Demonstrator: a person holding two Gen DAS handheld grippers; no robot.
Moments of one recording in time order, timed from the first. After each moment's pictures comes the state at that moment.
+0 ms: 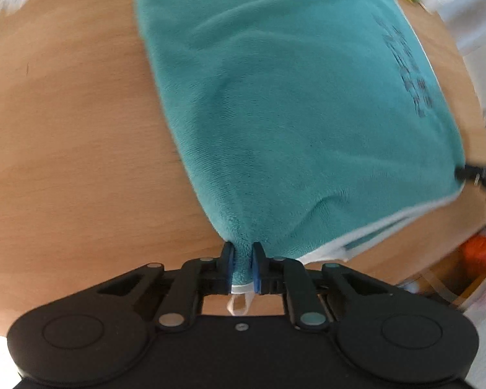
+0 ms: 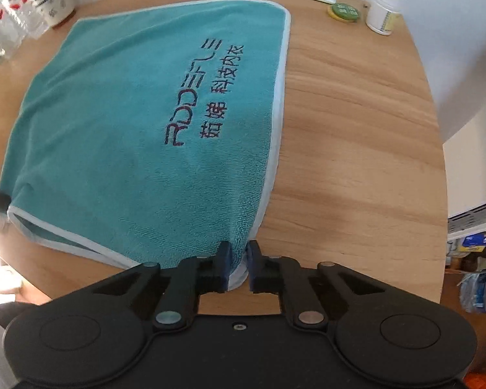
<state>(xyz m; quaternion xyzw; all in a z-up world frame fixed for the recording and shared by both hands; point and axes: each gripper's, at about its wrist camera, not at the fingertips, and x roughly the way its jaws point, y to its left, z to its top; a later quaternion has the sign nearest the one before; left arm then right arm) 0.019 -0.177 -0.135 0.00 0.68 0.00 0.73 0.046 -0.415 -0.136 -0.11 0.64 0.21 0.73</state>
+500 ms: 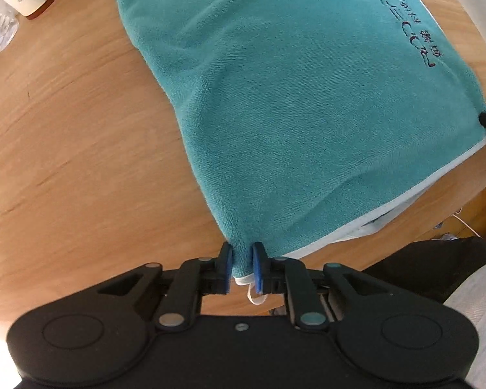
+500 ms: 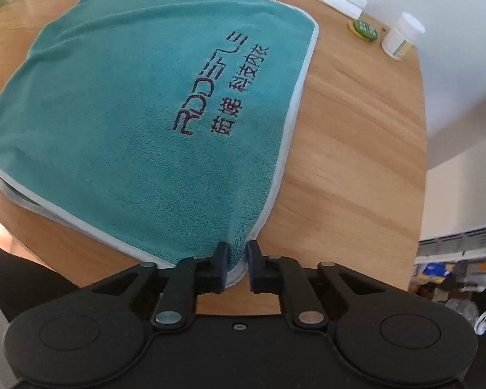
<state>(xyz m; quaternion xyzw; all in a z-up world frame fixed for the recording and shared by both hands) 0.008 -0.184 -0.132 0.05 0.71 0.01 0.70 0.032 -0.406 -0.117 -0.22 0.61 0.23 0.73</state>
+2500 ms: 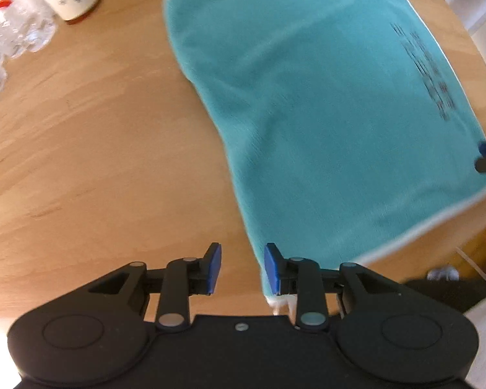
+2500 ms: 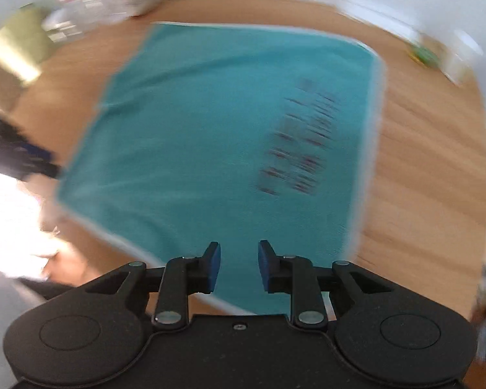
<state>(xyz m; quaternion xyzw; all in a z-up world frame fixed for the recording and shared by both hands) 0.029 -0.132 -0.083 0.02 0.68 0.04 0.73 0.036 -0.408 -0.125 -0.11 0.63 0.29 0.71</state>
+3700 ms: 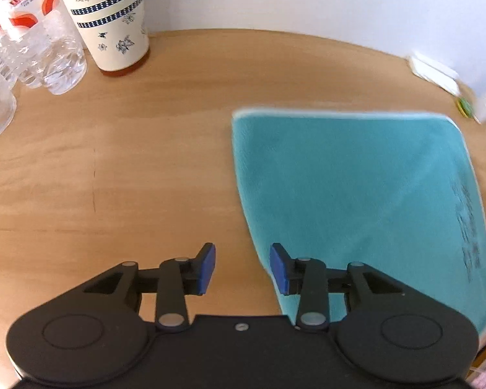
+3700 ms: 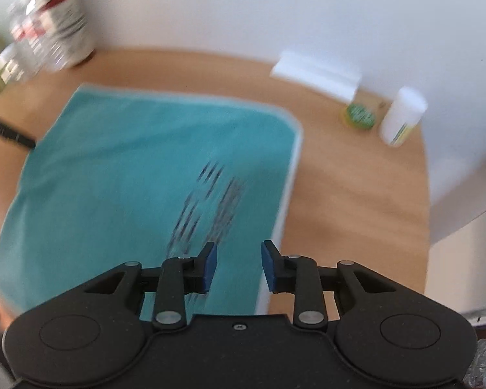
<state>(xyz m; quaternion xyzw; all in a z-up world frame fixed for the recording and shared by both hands) 0.102 -0.039 -0.089 -0.07 0.60 0.08 0.79 0.135 -0.409 -0.103 -0.11 0.53 0.24 0.81</state>
